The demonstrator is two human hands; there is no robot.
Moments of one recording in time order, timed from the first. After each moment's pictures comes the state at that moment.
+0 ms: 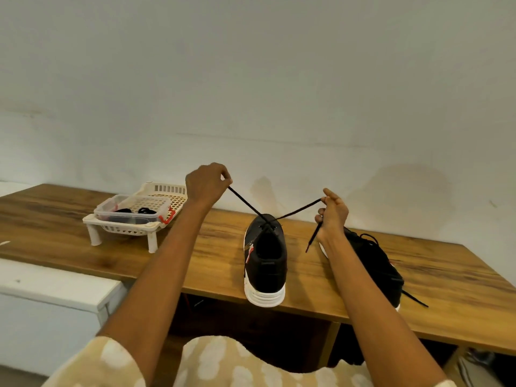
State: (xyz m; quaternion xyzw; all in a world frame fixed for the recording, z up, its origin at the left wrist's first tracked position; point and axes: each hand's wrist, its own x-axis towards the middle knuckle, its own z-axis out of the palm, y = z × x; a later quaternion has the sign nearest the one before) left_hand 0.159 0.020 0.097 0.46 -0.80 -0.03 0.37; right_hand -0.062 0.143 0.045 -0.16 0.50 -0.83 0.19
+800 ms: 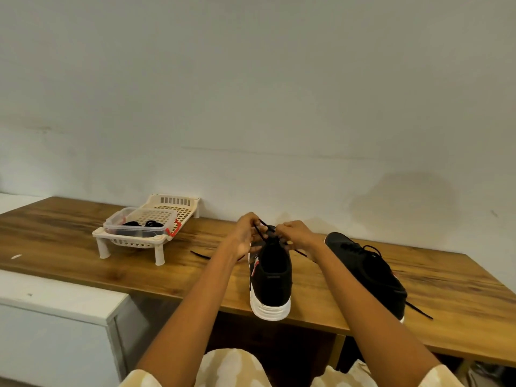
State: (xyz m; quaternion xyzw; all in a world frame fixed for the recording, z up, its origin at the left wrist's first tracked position) left_hand 0.110 0.050 0.037 0.35 -0.50 -0.74 0.28; right_hand -0.022 0.127 0.041 -0.44 0.72 -0.44 0.30
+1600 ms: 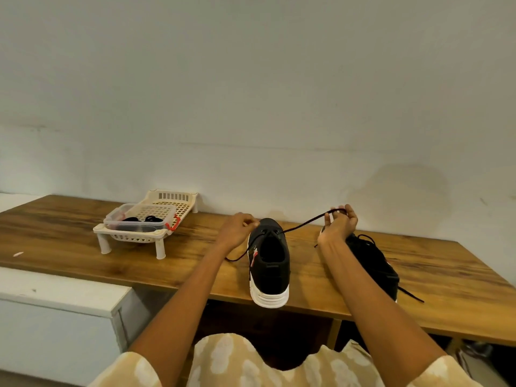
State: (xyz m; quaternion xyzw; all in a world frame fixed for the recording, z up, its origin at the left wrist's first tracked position) left_hand 0.130 0.044 0.021 0.34 -0.86 -0.24 0.29; right_hand -0.054 0.153 0.046 0.01 0.35 -0.92 0.16
